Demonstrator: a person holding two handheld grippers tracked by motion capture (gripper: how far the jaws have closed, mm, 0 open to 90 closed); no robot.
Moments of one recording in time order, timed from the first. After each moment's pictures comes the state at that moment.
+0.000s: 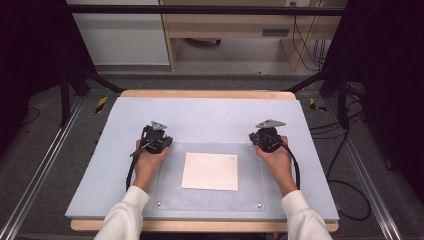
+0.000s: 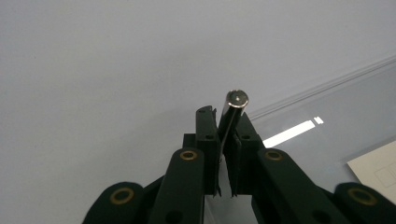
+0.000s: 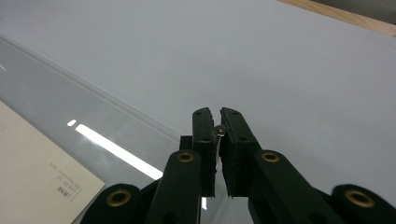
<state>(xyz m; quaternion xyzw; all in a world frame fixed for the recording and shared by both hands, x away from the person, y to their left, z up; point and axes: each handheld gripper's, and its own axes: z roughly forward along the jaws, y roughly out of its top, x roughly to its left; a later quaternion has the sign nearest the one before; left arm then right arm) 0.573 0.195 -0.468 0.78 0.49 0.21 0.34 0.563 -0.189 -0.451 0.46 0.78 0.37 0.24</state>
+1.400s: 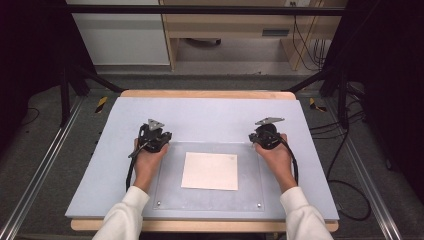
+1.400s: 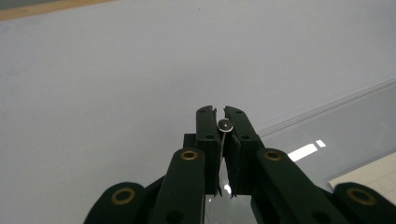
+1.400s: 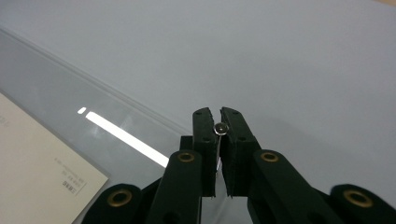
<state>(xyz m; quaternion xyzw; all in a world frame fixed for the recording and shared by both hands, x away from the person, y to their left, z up) 0.572 0.198 -0.454 0.76 0.48 0.23 0.37 0.573 -0.189 -0.447 0.47 0.79 0.34 0.20</state>
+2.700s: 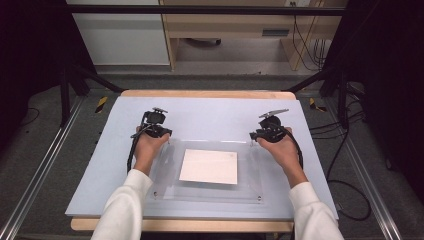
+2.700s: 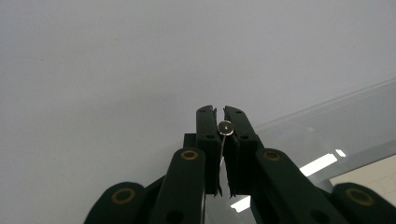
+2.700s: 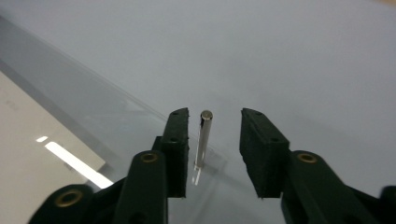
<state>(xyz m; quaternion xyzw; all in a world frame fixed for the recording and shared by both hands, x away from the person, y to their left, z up) 0.612 0.191 -0.433 0.79 0.53 0.14 0.28 0.582 -0.201 -0.427 0.47 0.80 0.33 0.17</state>
